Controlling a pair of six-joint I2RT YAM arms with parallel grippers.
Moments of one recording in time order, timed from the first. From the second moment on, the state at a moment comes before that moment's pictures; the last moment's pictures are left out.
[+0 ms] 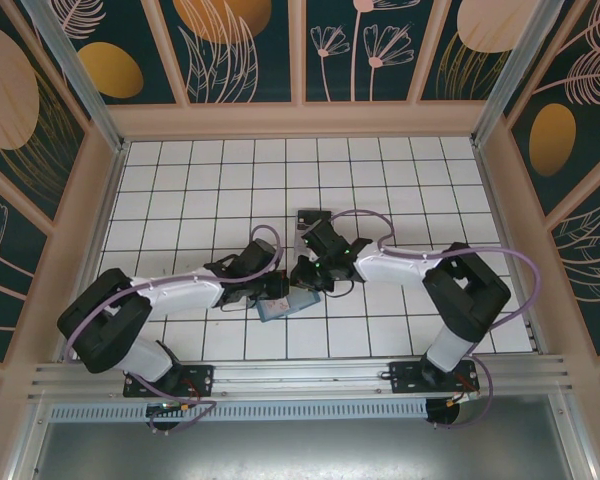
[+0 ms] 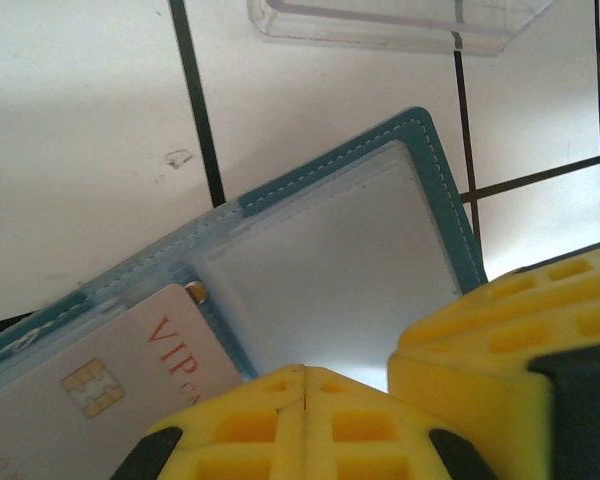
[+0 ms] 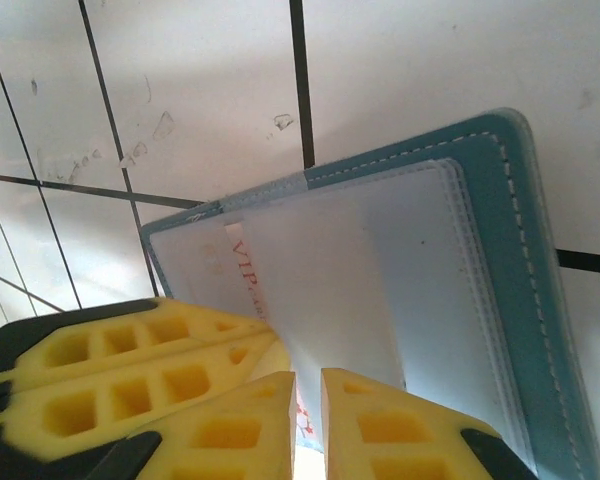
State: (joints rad) left arm -0.80 1.48 0.65 -0.11 0.17 -0.78; right arm 0.85 1.67 0.92 -0.27 -0.36 0.99
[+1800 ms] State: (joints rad) left arm -0.74 1.30 0.48 -0.21 0.11 -0.82; right arm 0.89 1.79 0.96 -0.26 -0.42 0.88
